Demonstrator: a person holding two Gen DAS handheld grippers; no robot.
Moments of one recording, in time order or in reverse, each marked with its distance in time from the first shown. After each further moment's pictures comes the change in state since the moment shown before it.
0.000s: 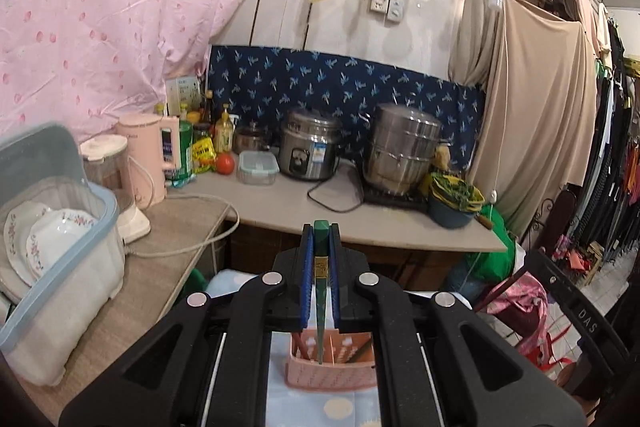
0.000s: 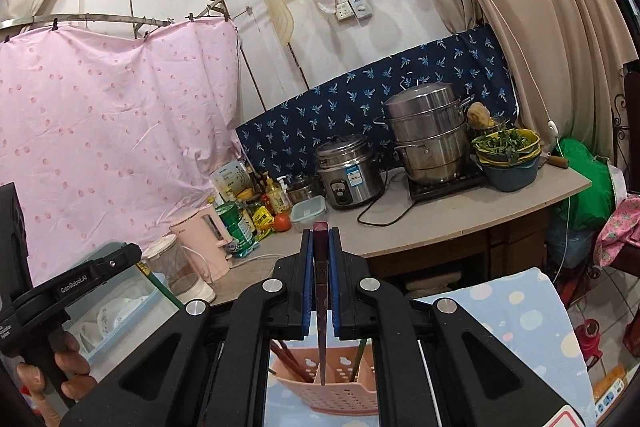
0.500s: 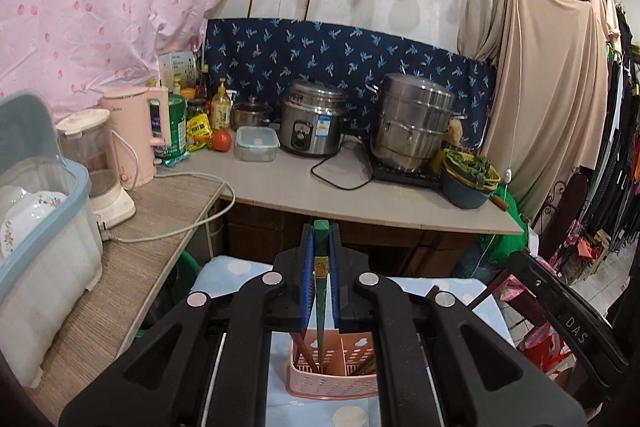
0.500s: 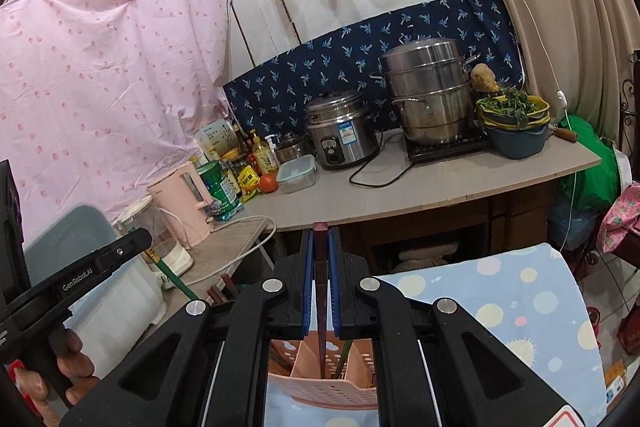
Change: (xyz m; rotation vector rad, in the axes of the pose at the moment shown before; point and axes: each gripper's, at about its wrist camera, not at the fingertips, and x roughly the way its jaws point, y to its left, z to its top) left arm 0.071 0.004 -0.042 0.010 0.087 0.007; right arm 0.070 -0.012 -0.044 -0.025 0.142 -0.030
